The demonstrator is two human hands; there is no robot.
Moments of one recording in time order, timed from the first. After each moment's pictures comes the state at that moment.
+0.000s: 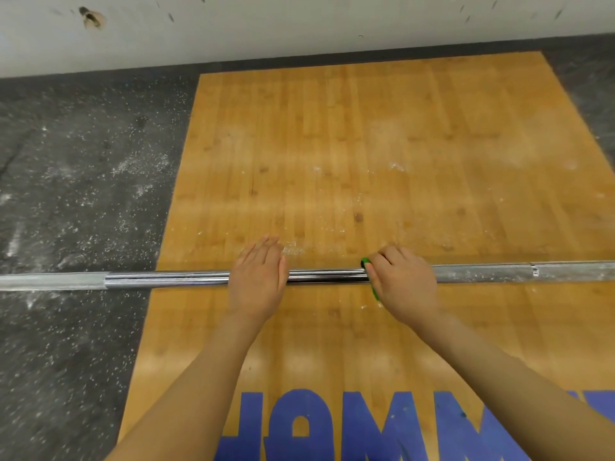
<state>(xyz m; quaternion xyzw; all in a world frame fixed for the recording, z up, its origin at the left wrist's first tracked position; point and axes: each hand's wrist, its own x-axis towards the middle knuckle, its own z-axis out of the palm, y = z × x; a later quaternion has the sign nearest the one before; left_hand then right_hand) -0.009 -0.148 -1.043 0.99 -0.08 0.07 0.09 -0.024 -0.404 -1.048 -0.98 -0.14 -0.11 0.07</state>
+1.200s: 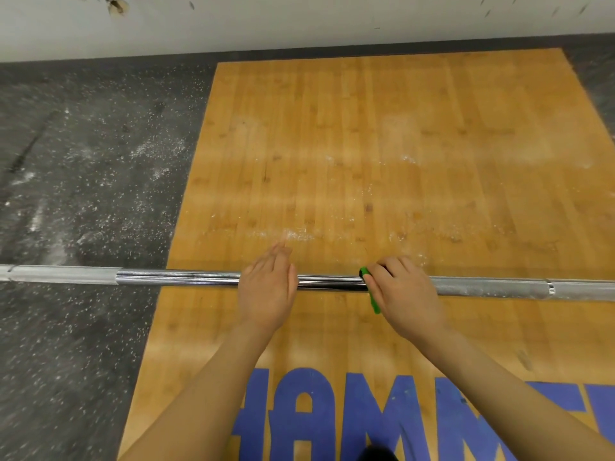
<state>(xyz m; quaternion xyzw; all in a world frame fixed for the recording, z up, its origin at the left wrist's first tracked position) -0.058 -0.151 -1.034 0.99 -0.04 0.01 0.13 -0.063 -0.390 -1.046 -0.97 -0.16 -0.10 0.12</state>
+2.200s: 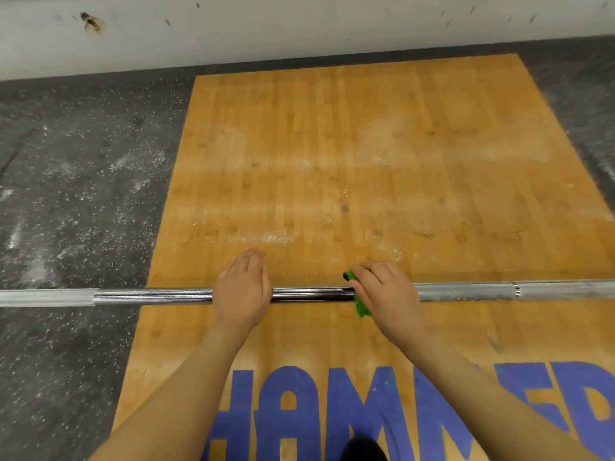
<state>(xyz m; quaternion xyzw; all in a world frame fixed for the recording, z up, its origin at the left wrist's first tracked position) -0.060 -0.147 -1.032 0.99 -0.01 0.00 0.14 -0.084 -0.400 -1.036 -0.95 -0.17 -0.17 0.18</state>
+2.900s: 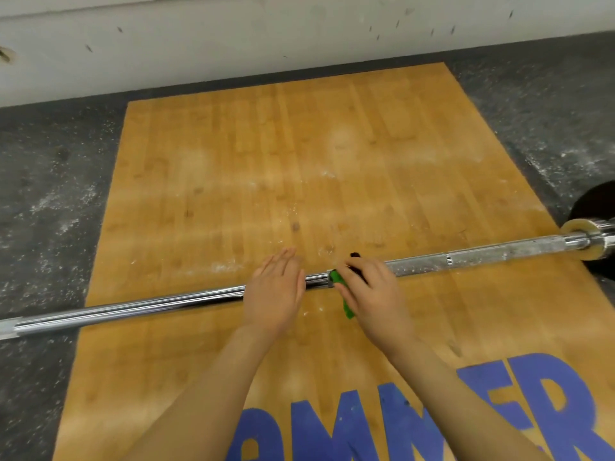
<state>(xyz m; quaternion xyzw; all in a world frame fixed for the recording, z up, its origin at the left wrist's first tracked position) -0.020 -0.269 -1.044 0.98 -0.19 0.02 0.09 -0.071 -0.451 -1.041 -0.95 -0.09 -0.24 0.18</state>
